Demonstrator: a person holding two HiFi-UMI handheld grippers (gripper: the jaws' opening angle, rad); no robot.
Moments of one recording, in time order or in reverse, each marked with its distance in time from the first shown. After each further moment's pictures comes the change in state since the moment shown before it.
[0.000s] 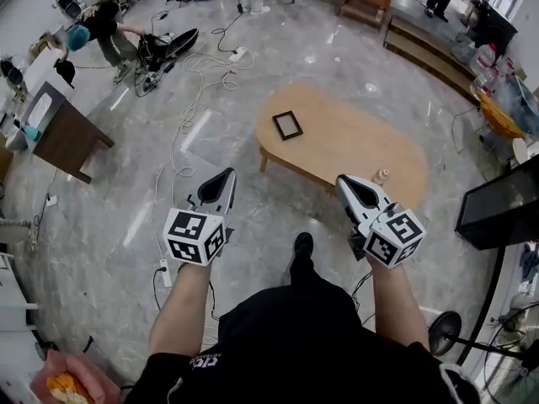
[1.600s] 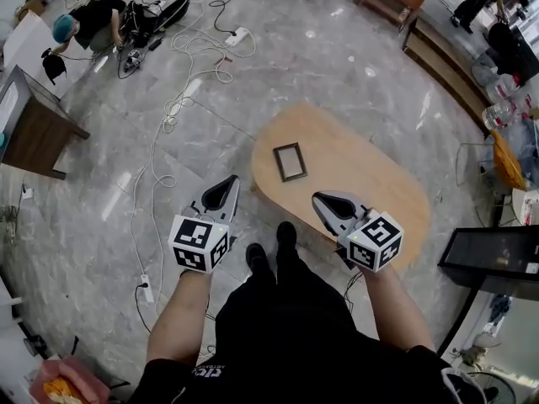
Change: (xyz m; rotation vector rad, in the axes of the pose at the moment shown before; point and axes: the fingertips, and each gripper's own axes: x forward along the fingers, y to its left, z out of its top) left arm 0.266 0.195 -0.024 -0.153 0.113 0.012; right arm 0.301 -0.163 -0.048 0.006 0.396 0.177
